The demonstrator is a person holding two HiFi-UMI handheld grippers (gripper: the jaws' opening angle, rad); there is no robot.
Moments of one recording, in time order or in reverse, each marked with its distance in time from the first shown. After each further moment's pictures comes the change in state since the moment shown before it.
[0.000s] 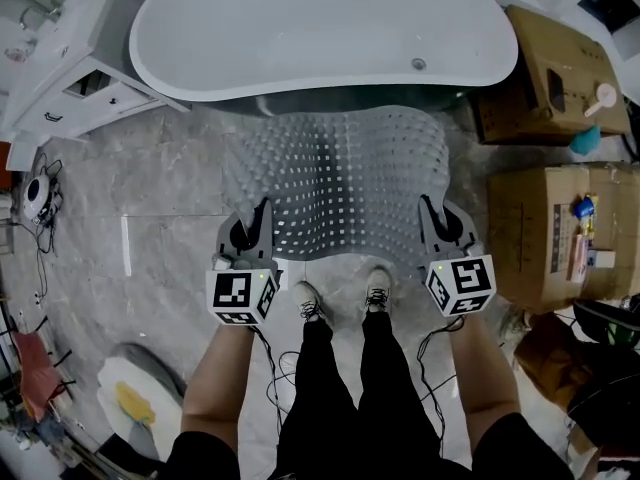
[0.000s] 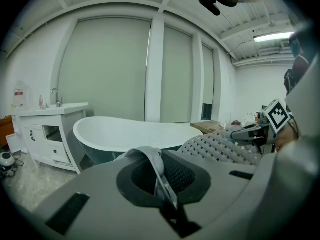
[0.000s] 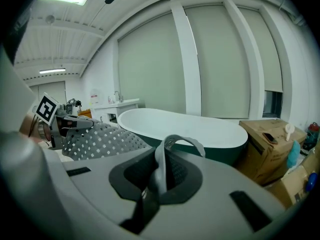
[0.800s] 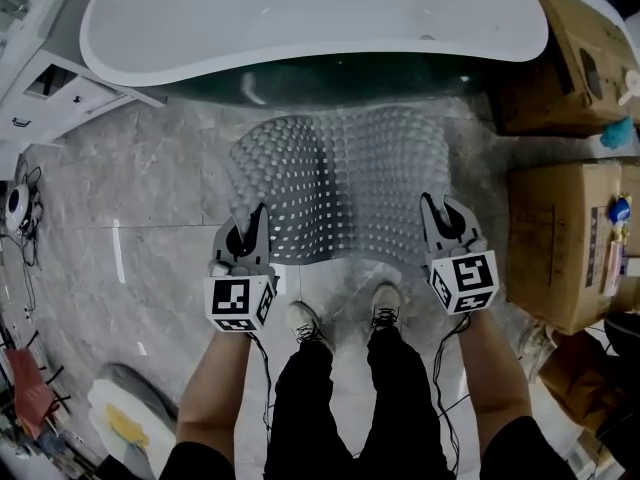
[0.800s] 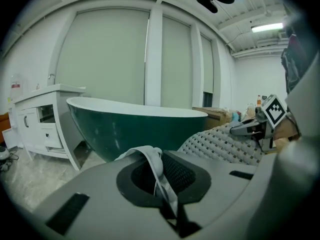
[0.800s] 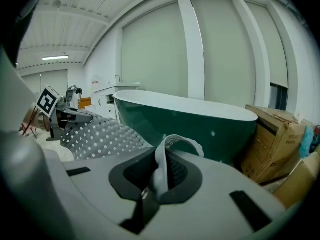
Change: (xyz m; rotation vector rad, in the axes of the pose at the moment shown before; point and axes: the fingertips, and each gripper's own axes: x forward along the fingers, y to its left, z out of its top) left arm 0.091 0.023 -0.183 0.025 0.041 -0.005; right arm 0.107 -0.026 -0.171 -0.072 0.056 0.004
